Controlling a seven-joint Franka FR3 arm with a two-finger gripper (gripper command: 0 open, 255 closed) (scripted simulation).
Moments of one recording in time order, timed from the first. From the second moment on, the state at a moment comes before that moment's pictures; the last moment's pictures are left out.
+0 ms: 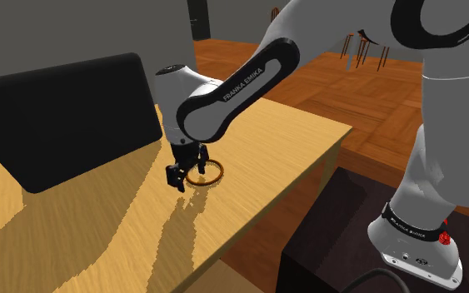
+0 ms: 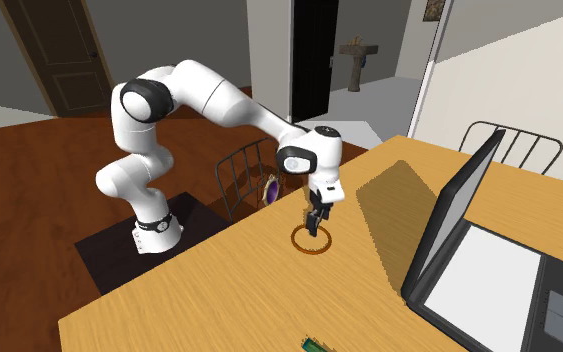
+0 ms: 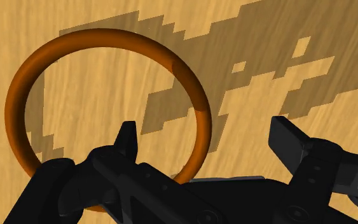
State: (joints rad) arm 0.24 0.35 0.31 -1.88 -0.10 2.22 0.46
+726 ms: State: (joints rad) arm 0.23 0.33 0.30 -1.88 -0.11 2.23 0.46
